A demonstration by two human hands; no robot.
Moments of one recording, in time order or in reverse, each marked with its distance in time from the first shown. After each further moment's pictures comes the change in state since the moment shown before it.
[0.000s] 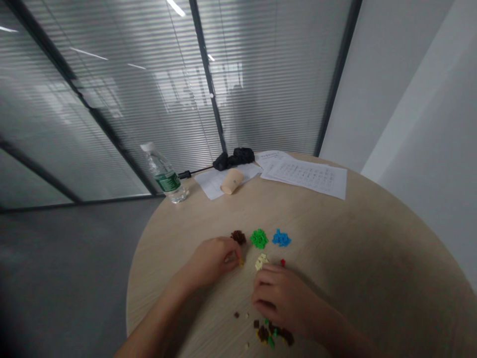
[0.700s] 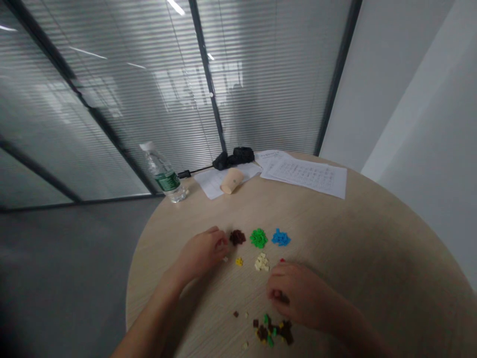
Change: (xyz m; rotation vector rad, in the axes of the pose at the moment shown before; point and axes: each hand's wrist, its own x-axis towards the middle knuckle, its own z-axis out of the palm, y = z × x) left_hand -0.003 -0.018 -0.002 0.107 0.059 -0.260; right_hand -0.014 0.010 -0.018 -0.048 -0.116 0.160
